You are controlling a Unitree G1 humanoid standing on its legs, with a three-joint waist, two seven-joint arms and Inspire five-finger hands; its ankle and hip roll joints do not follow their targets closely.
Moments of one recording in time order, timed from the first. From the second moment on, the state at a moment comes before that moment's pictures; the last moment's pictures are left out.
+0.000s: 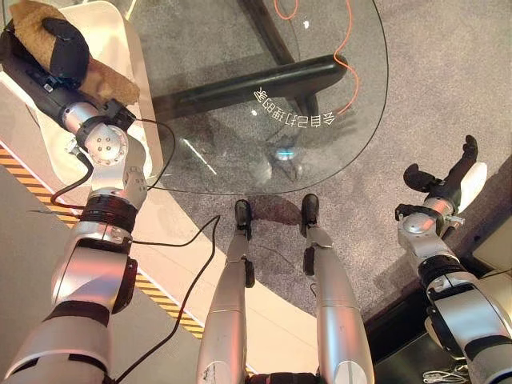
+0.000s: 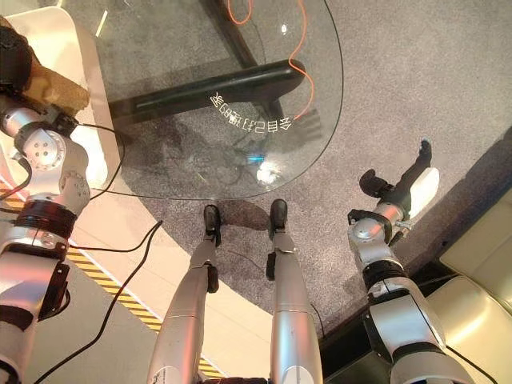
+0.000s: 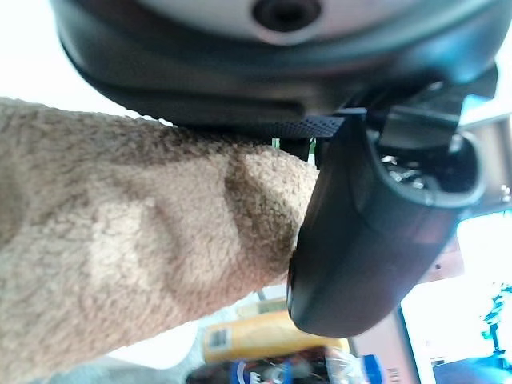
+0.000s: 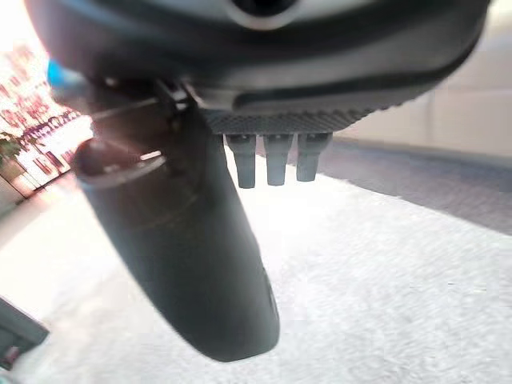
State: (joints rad) left arm -1.06 0.61 -0.22 0.86 -0.69 -0.48 0.81; right arm -0.77 -0.55 0.32 1.08 0.29 -0.25 -0.82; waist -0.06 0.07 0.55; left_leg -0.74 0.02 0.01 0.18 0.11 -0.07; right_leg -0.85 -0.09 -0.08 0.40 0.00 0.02
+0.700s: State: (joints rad) left arm -1.09 0.65 -0.24 1.05 -0.61 -0.29 0.82; right arm -0.79 -0.54 0.32 1.19 0.29 -0.25 -0.77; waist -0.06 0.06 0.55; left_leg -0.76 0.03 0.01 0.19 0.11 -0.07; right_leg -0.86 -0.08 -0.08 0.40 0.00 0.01
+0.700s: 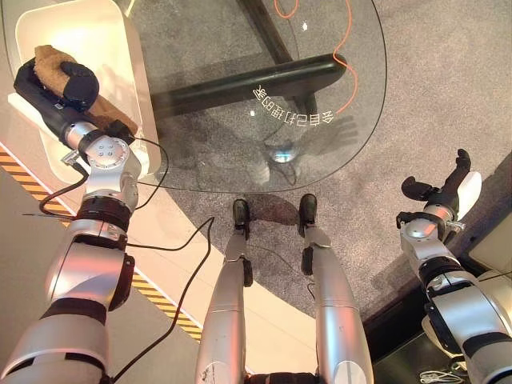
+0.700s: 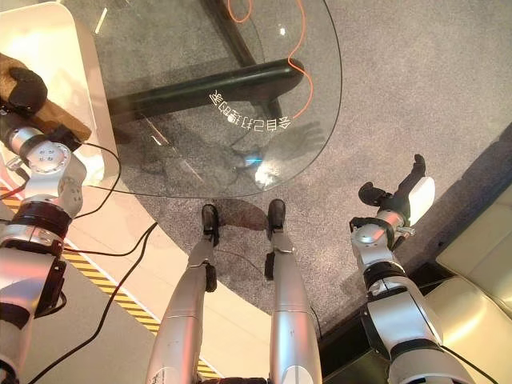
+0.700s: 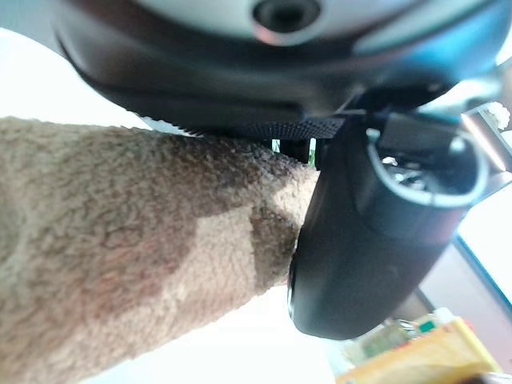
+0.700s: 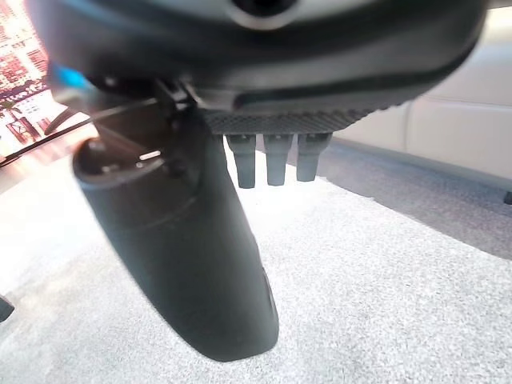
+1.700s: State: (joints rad) left arm -1.11 0.68 -0.30 1.09 -0.53 -0.09 0.75; right arm -0.82 -0.54 0.32 1.19 0.28 -0.25 -0.75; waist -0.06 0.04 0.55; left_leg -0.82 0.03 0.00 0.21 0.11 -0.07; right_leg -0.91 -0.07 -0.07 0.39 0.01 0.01
